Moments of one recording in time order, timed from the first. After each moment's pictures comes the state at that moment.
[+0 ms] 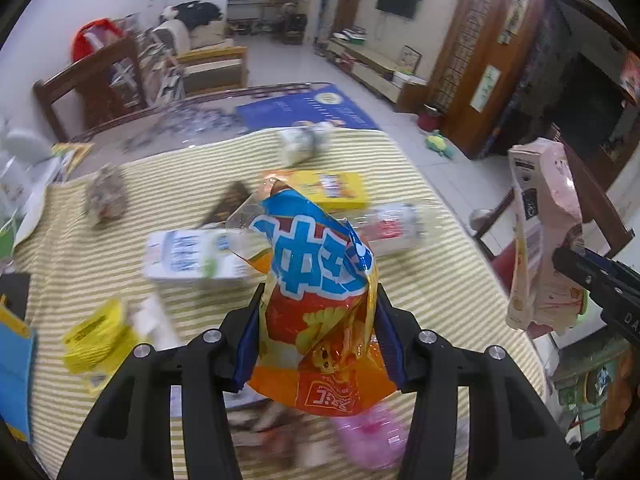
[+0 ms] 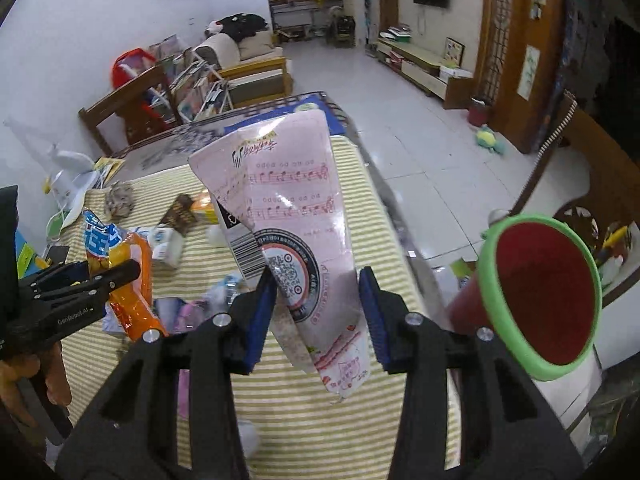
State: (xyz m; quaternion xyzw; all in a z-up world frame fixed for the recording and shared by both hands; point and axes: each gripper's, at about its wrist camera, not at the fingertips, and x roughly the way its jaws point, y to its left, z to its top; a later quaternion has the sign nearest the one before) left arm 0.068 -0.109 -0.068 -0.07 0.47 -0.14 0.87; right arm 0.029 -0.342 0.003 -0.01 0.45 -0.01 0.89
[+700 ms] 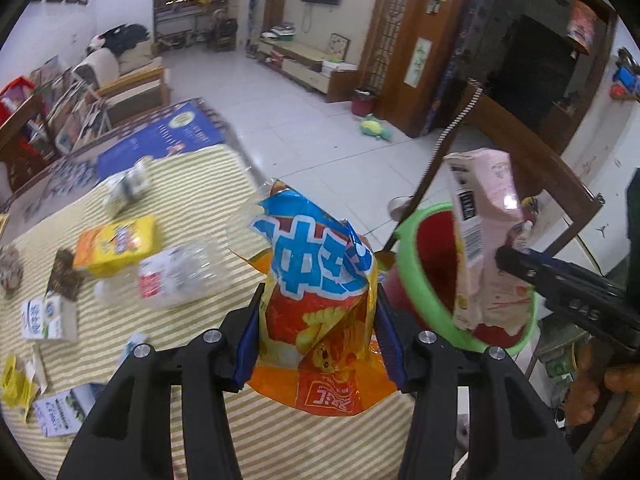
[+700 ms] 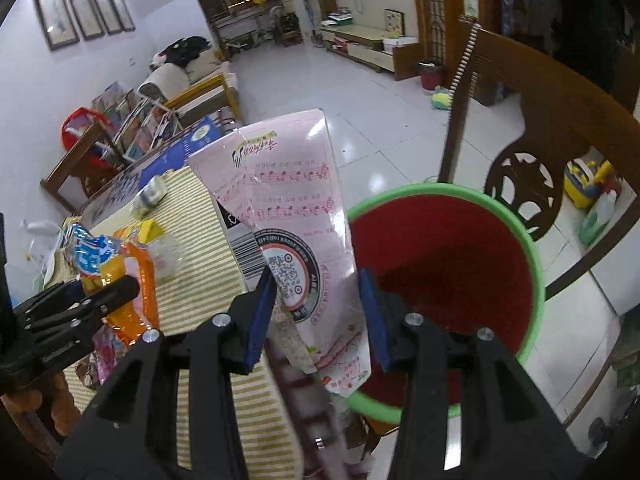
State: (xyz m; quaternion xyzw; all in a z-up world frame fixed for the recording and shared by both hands) left arm 0.069 -0.327 -0.026 -0.03 0.46 -0.23 0.86; right arm 0.026 -0.545 -0.001 0.10 0.45 -0.07 0.88
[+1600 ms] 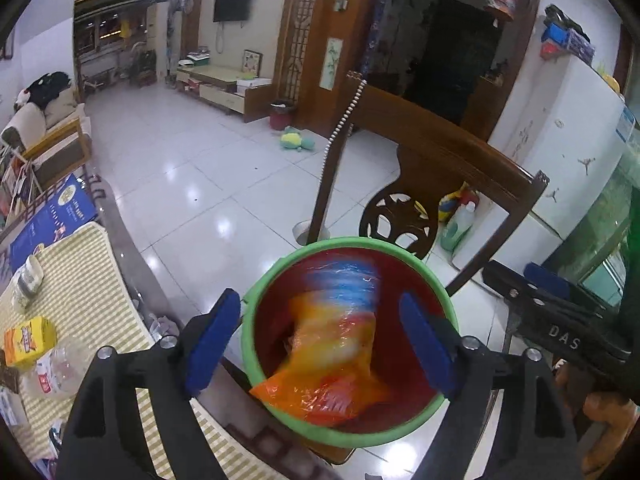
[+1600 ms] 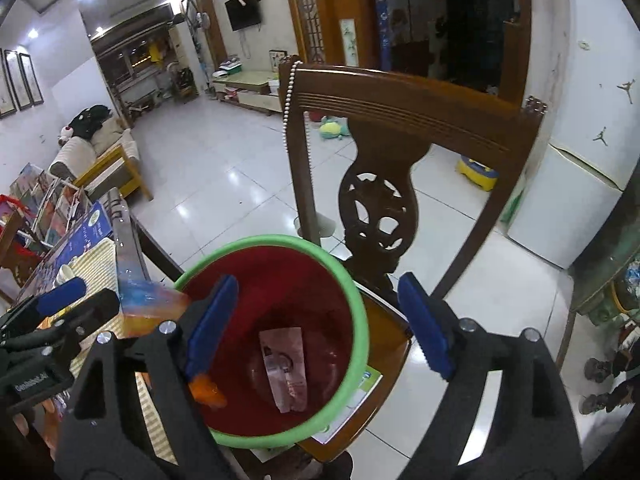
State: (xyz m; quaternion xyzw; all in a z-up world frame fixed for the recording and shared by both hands) left arm 0.069 -0.471 0.011 0.00 0.41 -0.35 0.84; right arm -0.035 -0.654 0.036 0.12 0.37 -0.26 0.88
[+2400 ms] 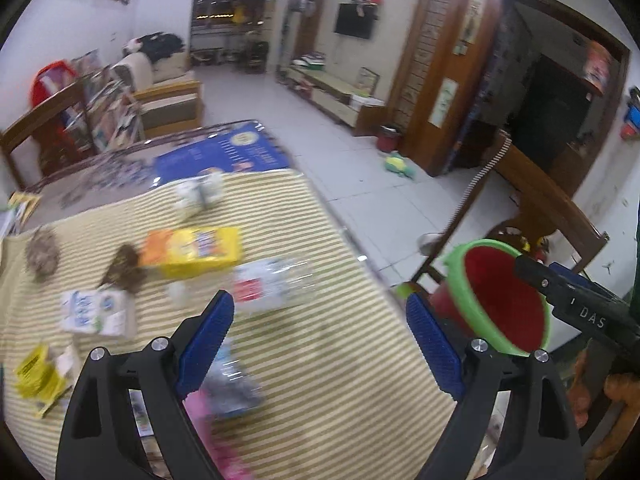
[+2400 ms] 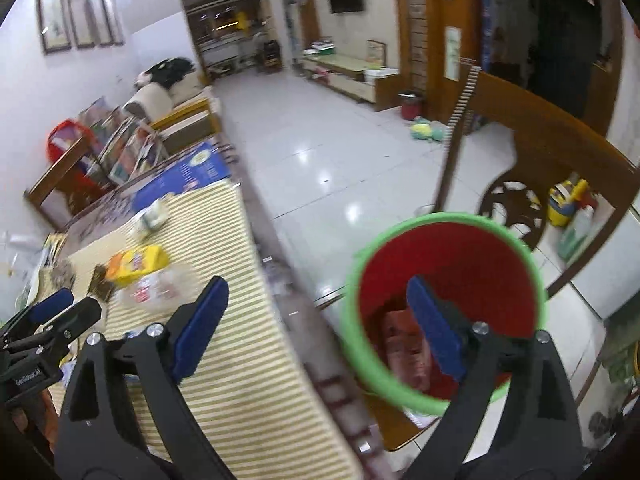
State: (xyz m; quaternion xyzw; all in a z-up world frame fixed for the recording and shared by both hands) left arm 0.072 -0.205 -0.030 -0.08 0.42 -0.18 0.89; right arm 0.037 -0.440 0.011 0.05 0.41 -0.11 0.90
